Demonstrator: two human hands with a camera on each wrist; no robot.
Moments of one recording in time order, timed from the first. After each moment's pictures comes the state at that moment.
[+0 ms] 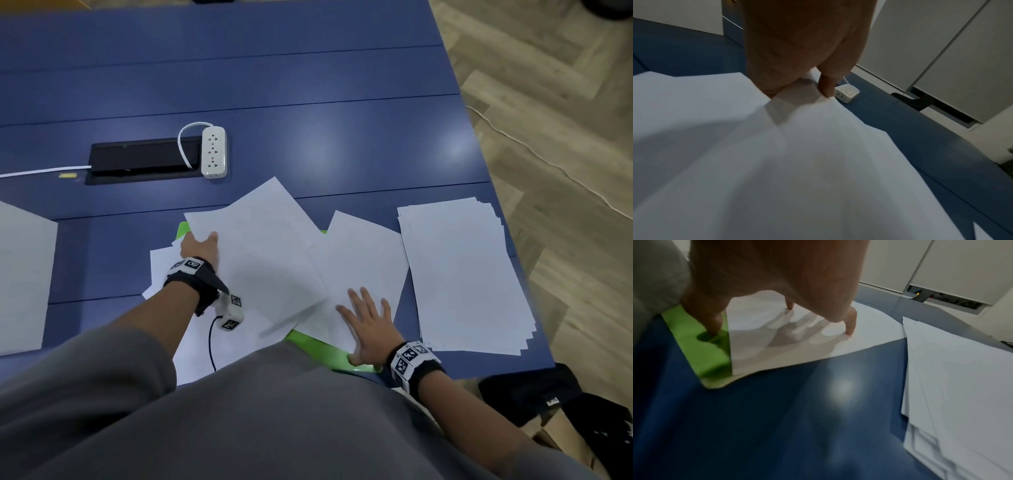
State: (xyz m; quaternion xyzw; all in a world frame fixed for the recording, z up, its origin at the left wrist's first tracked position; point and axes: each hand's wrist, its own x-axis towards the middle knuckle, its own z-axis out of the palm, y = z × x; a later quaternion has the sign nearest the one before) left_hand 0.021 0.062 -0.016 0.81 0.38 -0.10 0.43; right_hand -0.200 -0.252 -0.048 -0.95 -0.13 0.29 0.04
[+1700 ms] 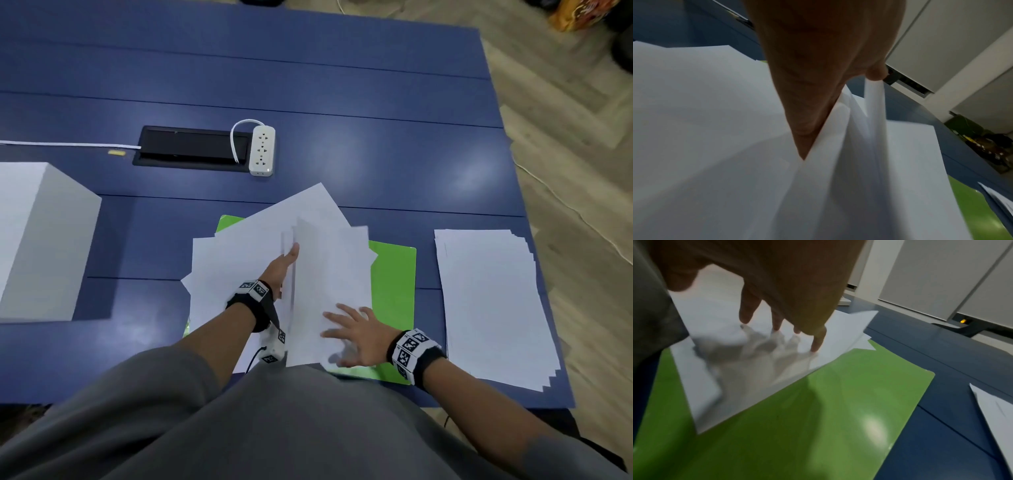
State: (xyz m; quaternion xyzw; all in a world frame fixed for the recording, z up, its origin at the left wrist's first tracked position) left_hand -0.027 0.036 -0.027 0.63 0.27 -0.41 0.60; right_hand -0.143 -0.190 -0.014 -0.86 -0.32 0.39 0.08
